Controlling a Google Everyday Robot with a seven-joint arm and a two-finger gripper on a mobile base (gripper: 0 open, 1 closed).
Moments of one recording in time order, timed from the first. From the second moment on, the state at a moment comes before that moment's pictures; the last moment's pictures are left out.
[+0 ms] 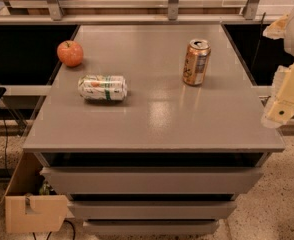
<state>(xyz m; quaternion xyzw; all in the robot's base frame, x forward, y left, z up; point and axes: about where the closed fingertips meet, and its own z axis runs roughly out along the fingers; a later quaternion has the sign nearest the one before) 0.438 -0.212 0.992 -0.60 0.78 -0.05 0.18</state>
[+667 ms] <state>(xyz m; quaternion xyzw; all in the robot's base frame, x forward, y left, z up) 0.457 -0.190 0.998 -0.62 0.76 -0.07 0.19</state>
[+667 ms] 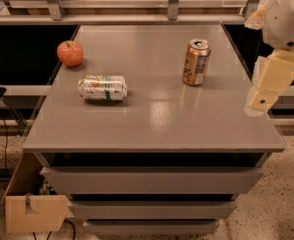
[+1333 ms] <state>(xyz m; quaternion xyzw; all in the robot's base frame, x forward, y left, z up) 0.504 -0.093 0.979 -0.69 0.70 -0.04 0.19</state>
